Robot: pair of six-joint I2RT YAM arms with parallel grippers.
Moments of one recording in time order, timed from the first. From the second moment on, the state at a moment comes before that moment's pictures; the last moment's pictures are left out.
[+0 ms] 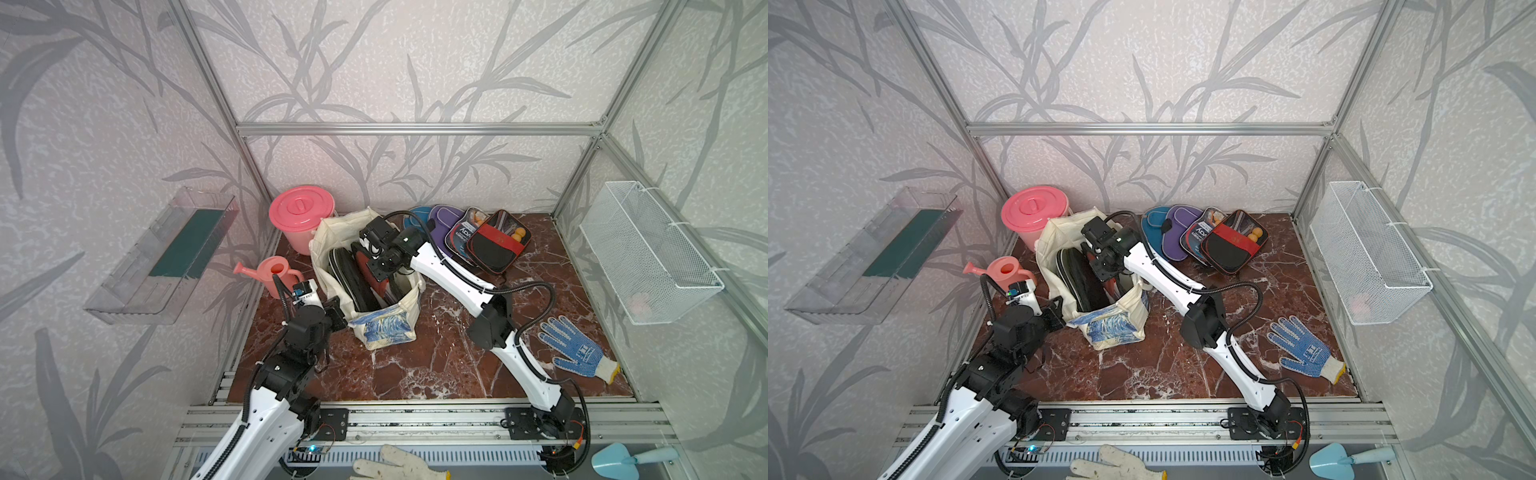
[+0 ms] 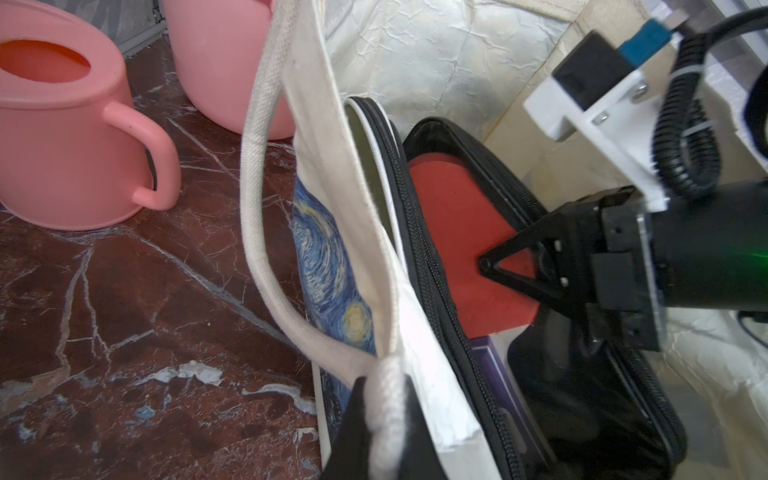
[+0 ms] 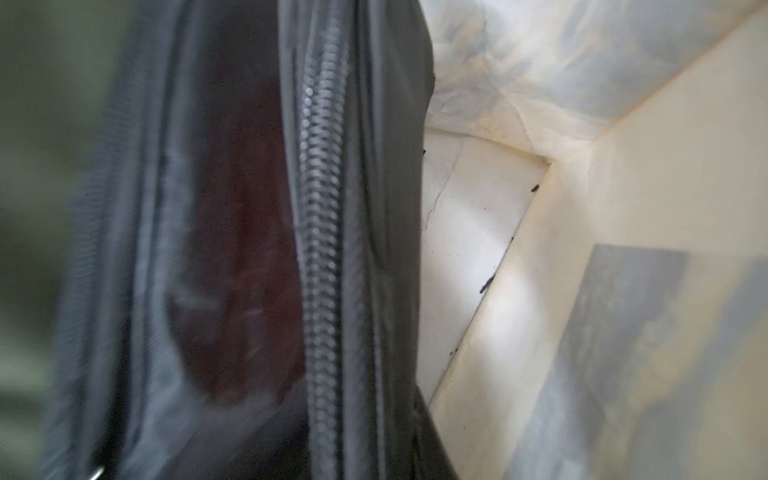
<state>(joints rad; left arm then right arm) -0.38 0.55 0.44 -0.32 -0.24 -0.62 0.87 2.46 2.64 -1.22 0.01 0.17</state>
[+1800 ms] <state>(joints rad) -0.38 0.69 0.57 -0.42 -0.32 -0.62 0.21 1.32 1.31 -0.65 -0.47 0.50</state>
